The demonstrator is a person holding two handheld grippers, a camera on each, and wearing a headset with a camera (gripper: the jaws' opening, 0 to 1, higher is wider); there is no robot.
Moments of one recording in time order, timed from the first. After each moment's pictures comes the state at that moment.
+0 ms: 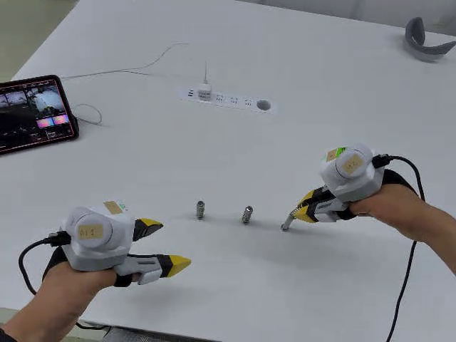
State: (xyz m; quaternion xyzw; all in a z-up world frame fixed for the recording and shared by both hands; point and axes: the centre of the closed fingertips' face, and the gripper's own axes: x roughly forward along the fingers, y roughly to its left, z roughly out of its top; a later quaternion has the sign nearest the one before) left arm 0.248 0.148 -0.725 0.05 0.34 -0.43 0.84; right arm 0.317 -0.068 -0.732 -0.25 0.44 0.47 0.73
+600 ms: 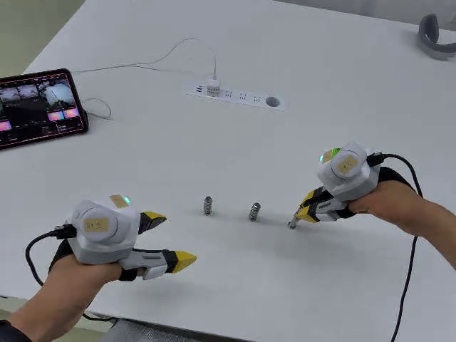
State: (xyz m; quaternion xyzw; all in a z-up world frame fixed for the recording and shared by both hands) left arm 0.248 0.151 -0.719 0.05 0.33 -0.42 0.84; right arm 0.318 -0.062 -0.750 -0.28 0.44 0.48 0.70
